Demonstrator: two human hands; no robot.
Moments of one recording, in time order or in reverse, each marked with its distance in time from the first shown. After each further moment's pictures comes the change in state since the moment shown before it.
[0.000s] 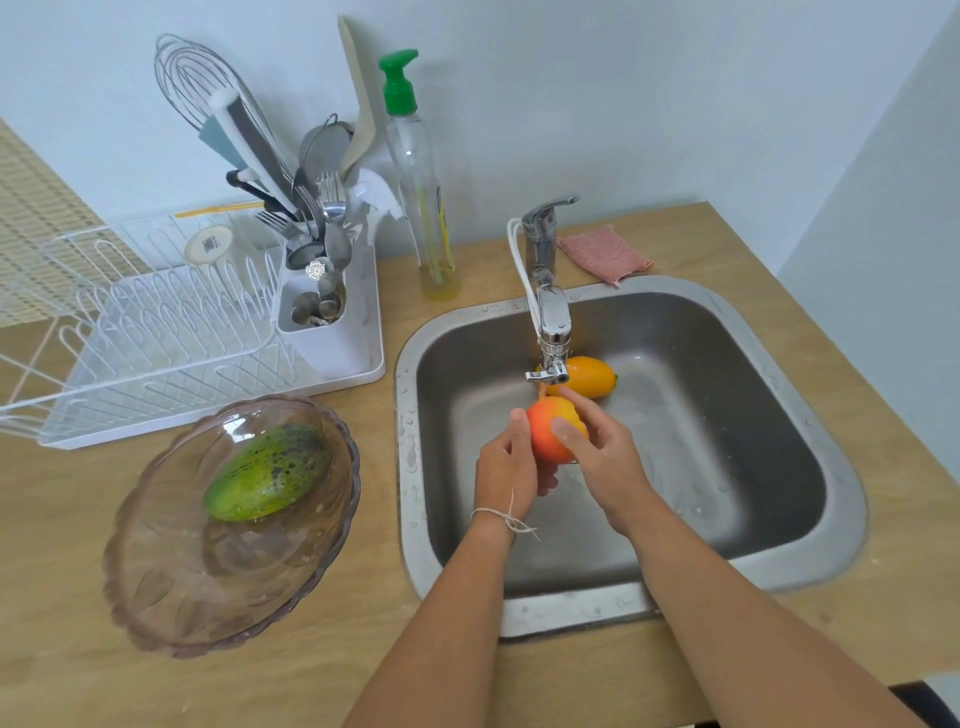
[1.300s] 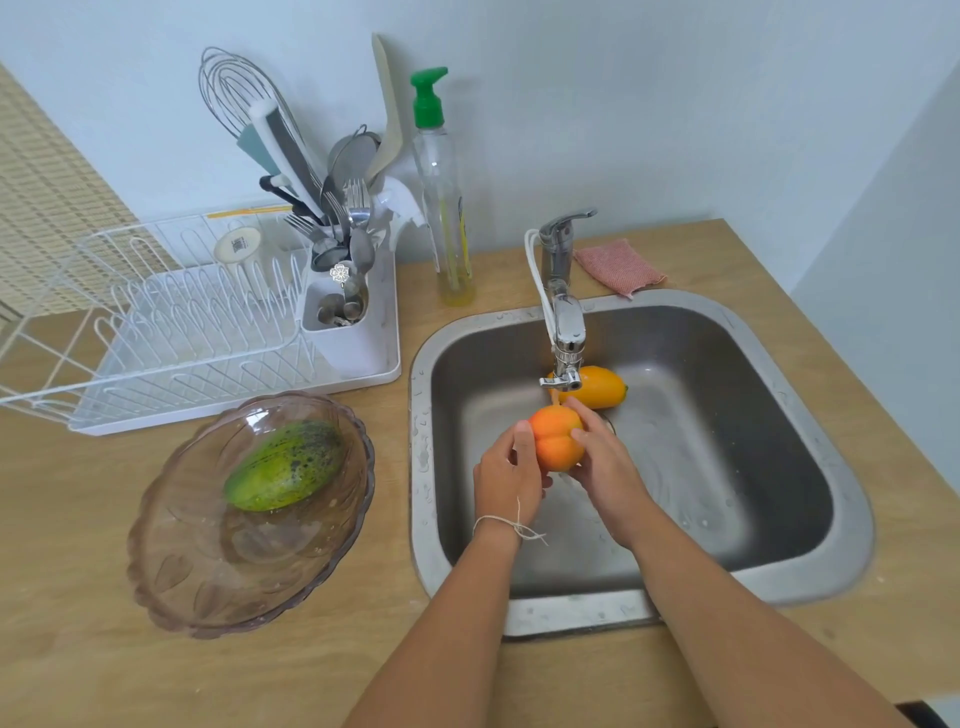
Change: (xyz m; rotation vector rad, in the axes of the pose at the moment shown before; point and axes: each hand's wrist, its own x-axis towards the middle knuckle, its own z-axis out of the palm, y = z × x) left_hand 0.001 -0.012 -0.005 0.043 0.122 0.103; right_hand 0.003 0.002 0.006 0.126 -0.068 0.177
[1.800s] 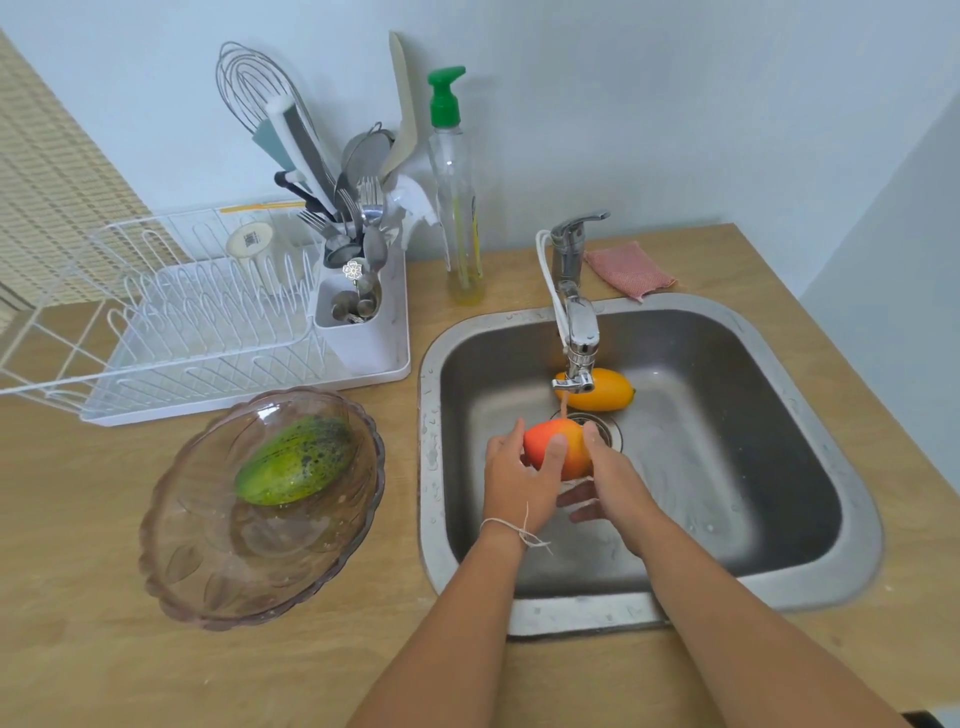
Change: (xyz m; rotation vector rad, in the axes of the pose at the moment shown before) left_hand -0.003 0.006 -0.004 0.175 -0.082 -0.014; right_hand -0.014 -0.010 0.005 -0.233 0.029 0.249
